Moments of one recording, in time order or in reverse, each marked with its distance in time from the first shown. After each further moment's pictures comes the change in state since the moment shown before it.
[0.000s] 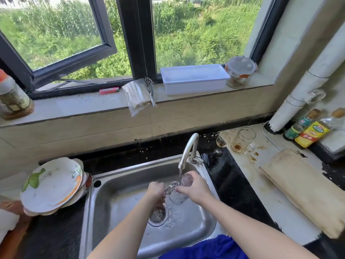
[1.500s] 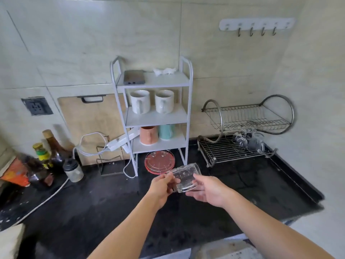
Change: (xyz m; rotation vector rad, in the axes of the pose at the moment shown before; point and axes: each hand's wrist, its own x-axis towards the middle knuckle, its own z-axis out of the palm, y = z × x) left_hand -0.545 -0.164 0.729 0.521 -1.354 0.302; right_hand -0.669 0.476 -0.403 1.477 1.164 0.511
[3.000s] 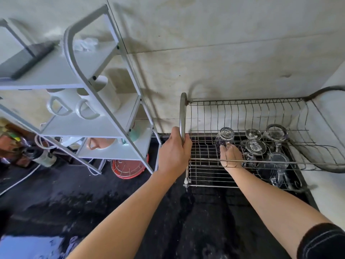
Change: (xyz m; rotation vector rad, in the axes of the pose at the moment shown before) left_hand 0.239 0.069 0.295 1.092 0.524 0.612; right_hand 0.341 -0.198 -0.275 -0.866 0.442 -0.444
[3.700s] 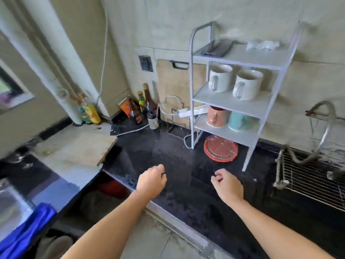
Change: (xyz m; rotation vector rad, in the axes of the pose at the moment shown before) left_hand -0.276 -0.292 -0.256 0.415 -0.088 -0.468; right_hand -0.340 -0.127 0.171 -0.190 -0.341 -0.515
